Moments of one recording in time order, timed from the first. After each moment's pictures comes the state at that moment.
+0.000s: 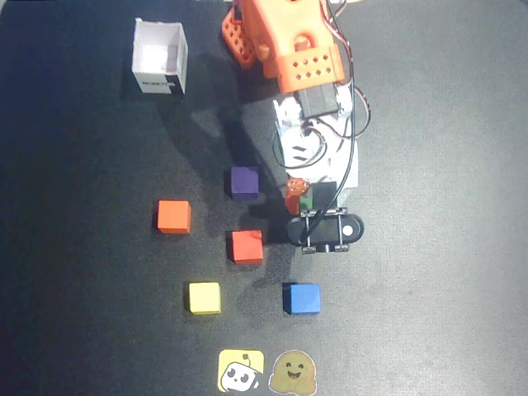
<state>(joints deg) -19.4 109.1 136.4 44.5 104.8</state>
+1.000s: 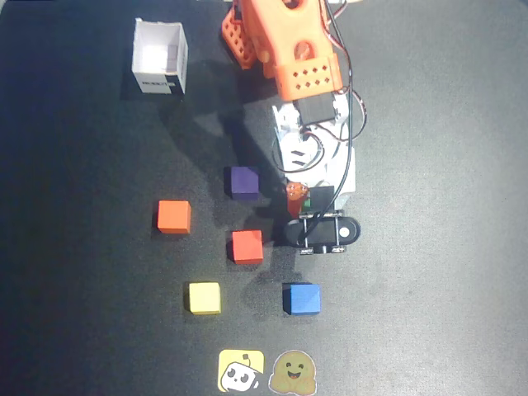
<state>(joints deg) -19.3 106.5 143.0 35.6 105.0</state>
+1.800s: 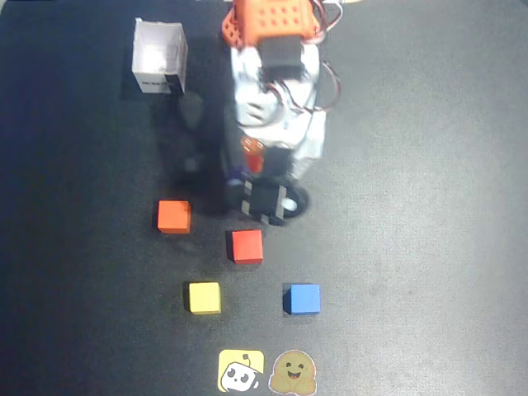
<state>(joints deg) -6.2 121.0 120.2 77.4 104.8</state>
